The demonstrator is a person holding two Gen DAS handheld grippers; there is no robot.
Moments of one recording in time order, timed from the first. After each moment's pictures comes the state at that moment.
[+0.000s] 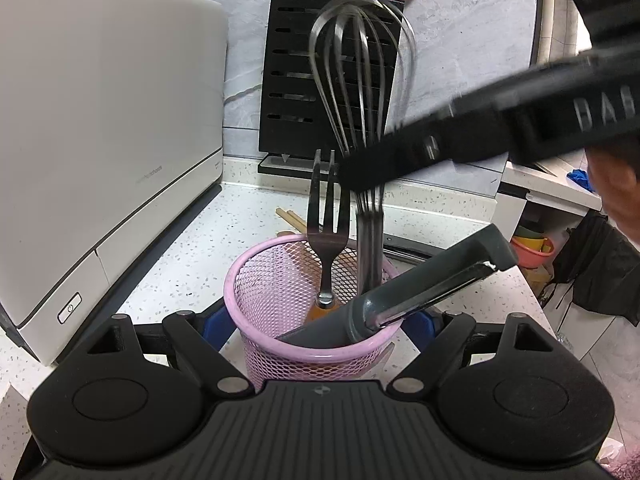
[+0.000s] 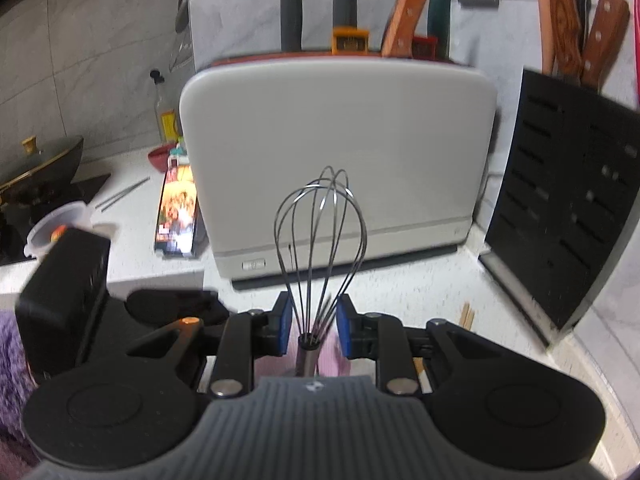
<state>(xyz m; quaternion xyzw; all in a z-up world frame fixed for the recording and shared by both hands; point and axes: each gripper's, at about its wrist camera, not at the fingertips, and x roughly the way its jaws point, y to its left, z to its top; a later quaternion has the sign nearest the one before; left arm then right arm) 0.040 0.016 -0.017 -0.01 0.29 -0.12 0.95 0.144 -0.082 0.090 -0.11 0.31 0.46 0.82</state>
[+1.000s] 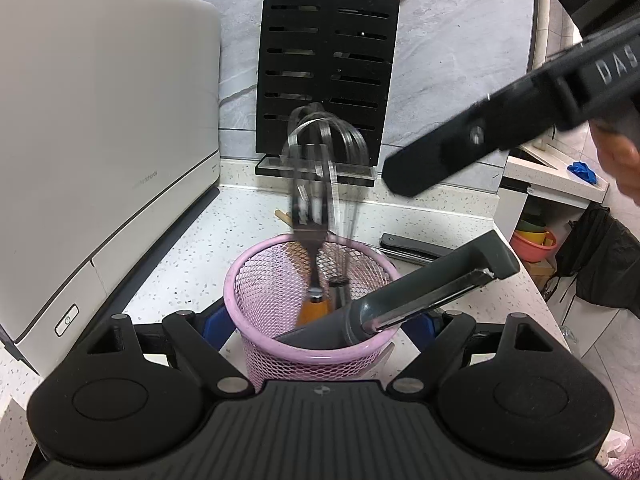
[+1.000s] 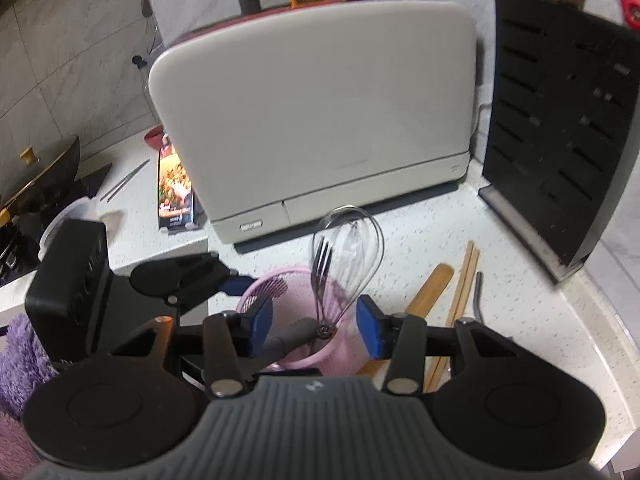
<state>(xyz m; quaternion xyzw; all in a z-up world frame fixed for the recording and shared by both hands) 0.043 0.014 -0.018 0.00 0.29 -0.12 0.95 0.169 -0.100 0.094 -0.07 0.39 0.45 0.80</state>
